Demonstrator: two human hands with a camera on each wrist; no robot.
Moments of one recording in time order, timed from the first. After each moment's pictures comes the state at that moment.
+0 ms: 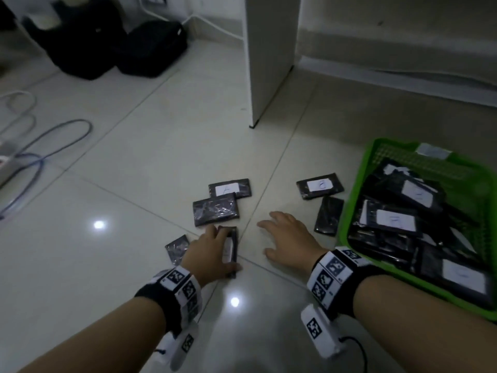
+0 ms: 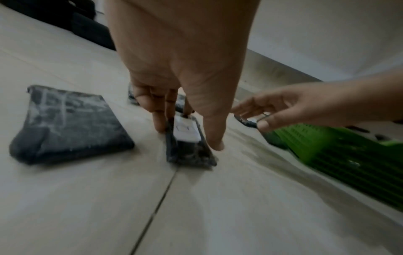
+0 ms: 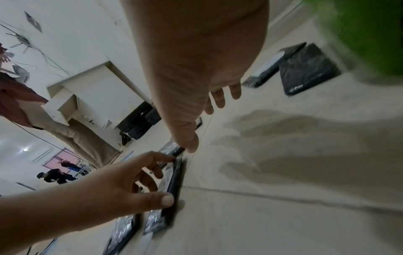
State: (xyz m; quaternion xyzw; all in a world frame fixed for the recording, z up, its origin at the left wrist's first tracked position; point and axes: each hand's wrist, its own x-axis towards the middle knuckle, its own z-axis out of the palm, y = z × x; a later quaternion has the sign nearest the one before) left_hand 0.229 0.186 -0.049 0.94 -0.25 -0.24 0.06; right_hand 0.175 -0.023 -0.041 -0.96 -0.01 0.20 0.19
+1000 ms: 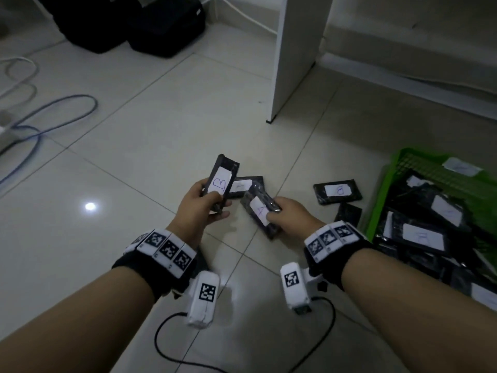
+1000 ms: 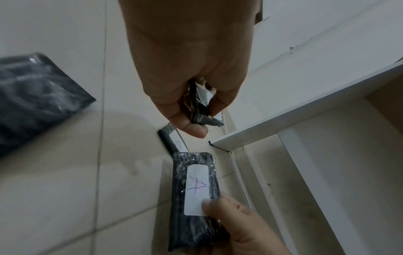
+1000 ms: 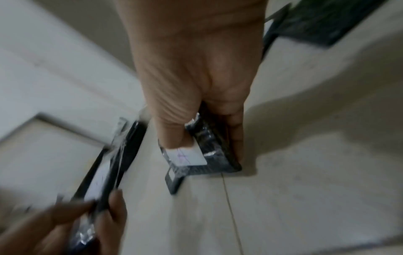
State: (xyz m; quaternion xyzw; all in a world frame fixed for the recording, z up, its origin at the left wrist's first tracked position) left_hand 0.291 0.190 -0.013 0.66 0.11 -0.21 0.71; right_hand 0.246 -0.010 -0.045 -0.87 0.14 0.16 0.44
